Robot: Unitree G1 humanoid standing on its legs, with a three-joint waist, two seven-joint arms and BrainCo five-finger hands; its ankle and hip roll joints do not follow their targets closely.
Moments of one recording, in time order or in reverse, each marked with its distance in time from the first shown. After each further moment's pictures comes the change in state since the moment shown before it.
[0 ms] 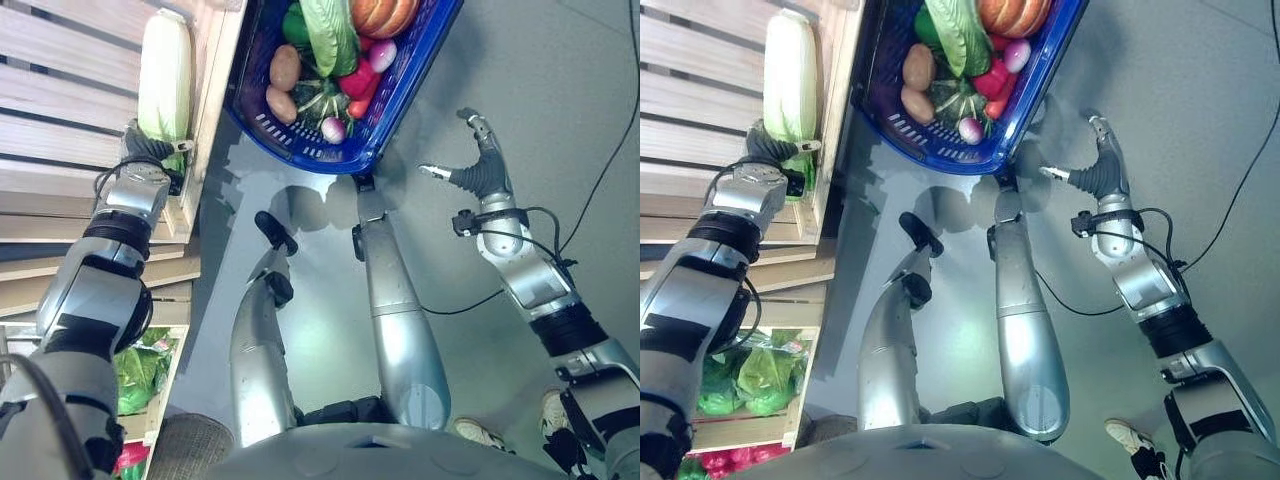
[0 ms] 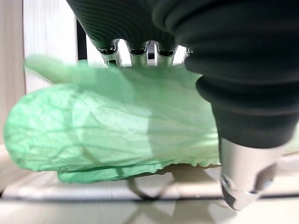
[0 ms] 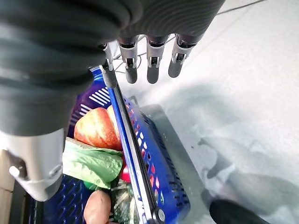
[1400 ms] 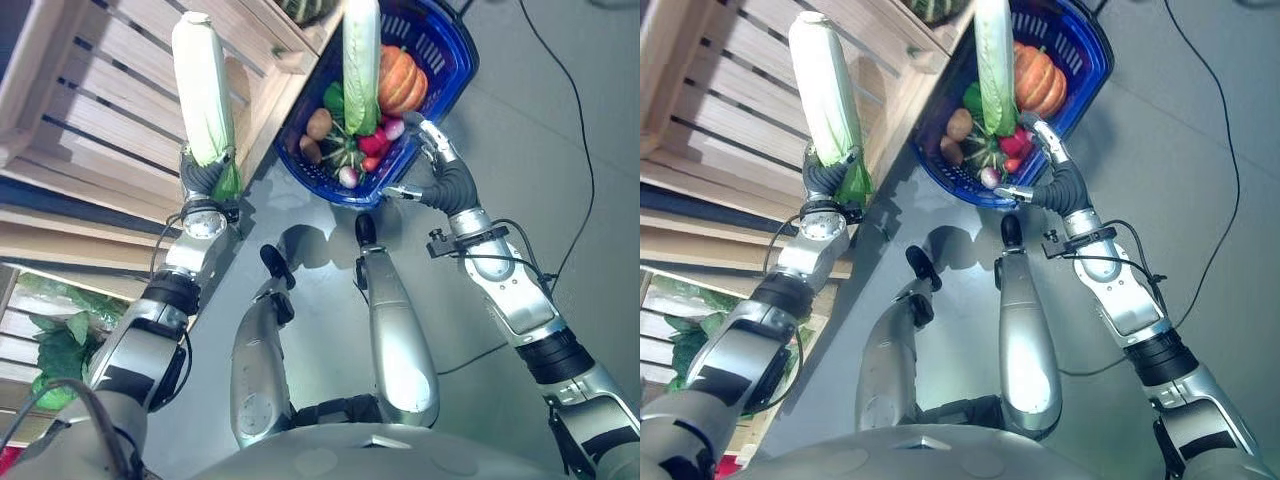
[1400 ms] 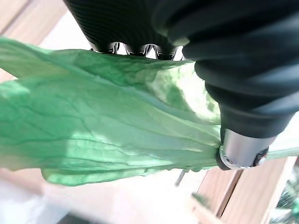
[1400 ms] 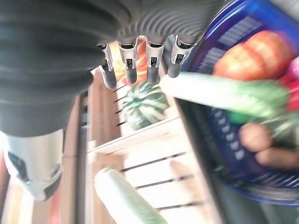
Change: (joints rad) left arm 0.354 -0.200 0.105 -0.404 0.142 -0.390 0.348; right arm 0.058 0.087 0.015 -0.217 0.248 -0.210 0.221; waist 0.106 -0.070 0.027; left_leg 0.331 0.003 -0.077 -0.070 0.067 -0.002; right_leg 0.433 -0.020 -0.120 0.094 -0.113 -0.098
